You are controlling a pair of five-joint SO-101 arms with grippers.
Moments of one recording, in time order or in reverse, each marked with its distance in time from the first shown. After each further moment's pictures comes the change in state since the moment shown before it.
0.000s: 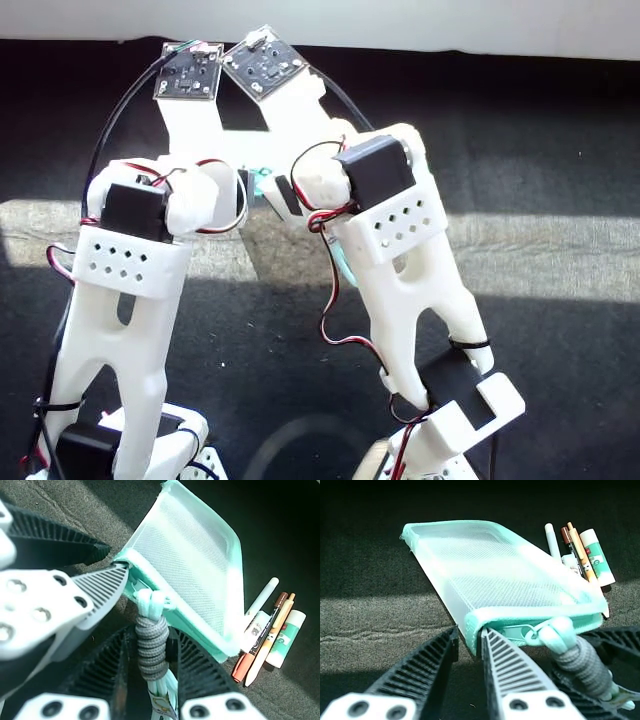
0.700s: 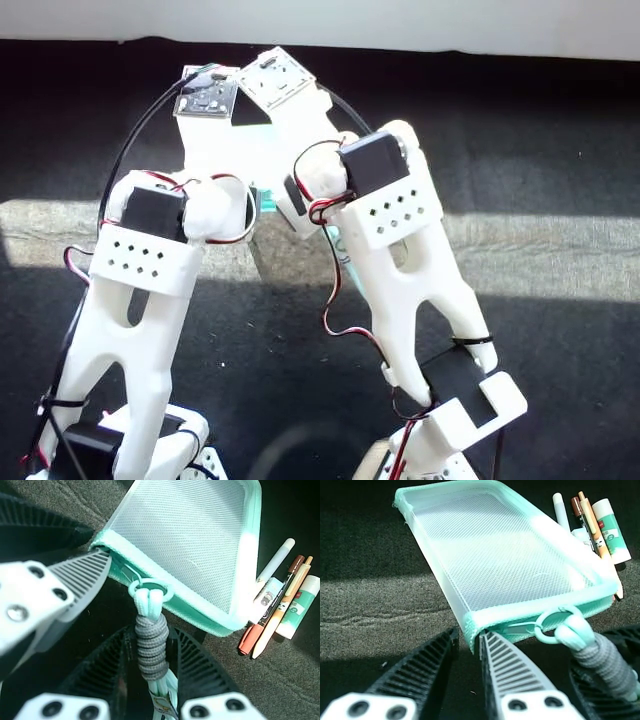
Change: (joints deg) left arm 0.0 0.0 8.1 -3.5 0.0; right arm 2.2 0.0 6.9 1.8 0.0
